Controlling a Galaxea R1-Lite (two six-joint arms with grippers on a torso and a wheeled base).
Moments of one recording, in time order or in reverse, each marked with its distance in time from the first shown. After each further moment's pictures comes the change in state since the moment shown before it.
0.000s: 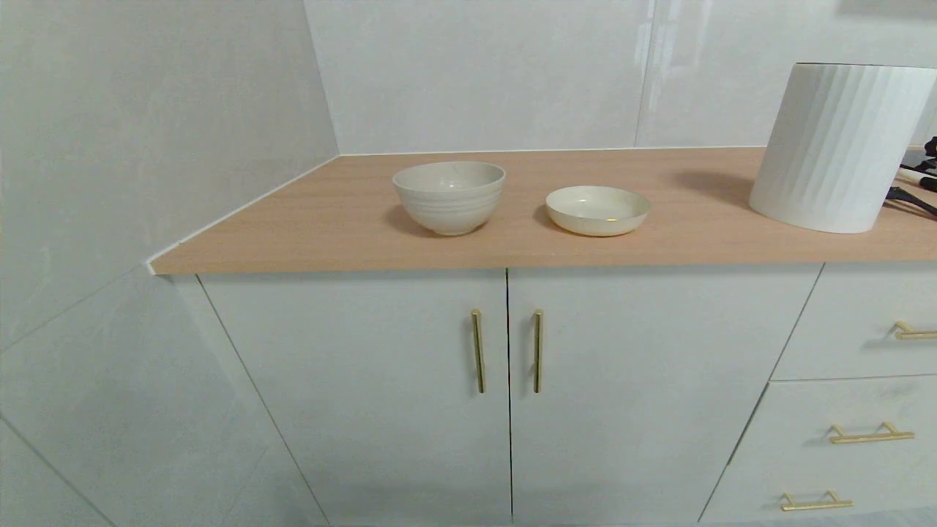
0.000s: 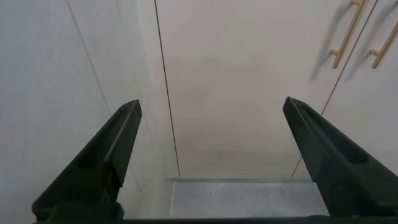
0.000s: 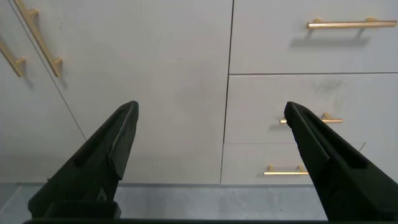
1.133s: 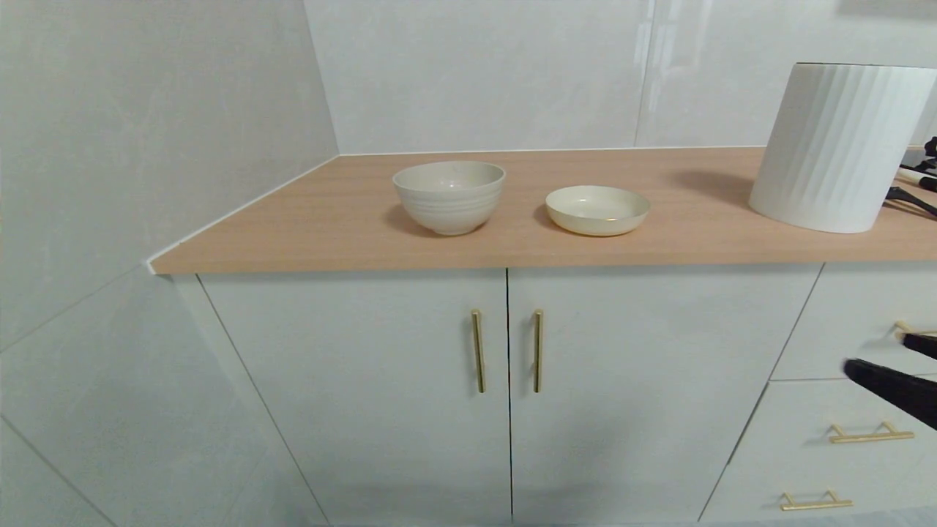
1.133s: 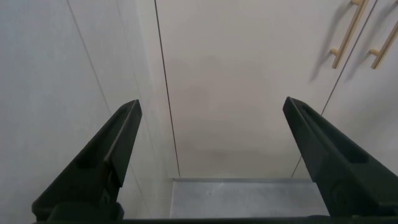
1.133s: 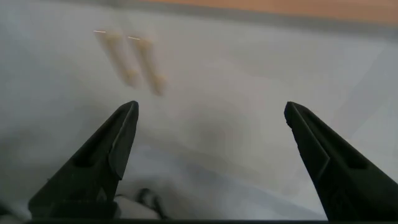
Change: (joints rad) left arm 0.000 0.000 0.000 0.000 0.000 0.000; right arm 0.259 0.960 -0.544 -0.186 0.162 0.061
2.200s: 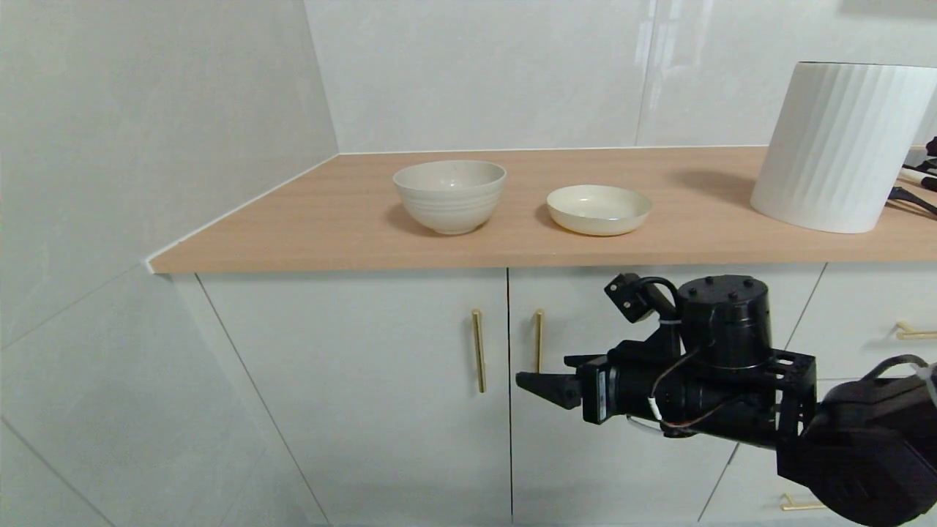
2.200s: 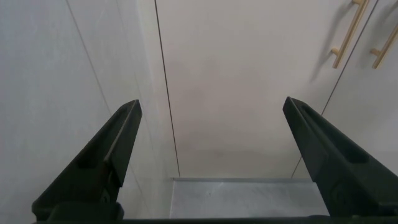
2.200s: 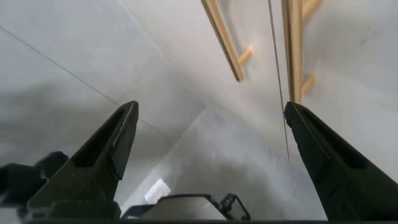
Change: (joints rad) left arm 0.000 0.000 0.000 0.000 0.000 0.000; right arm 0.412 0.879 -0.192 -0.598 0.069 0.261
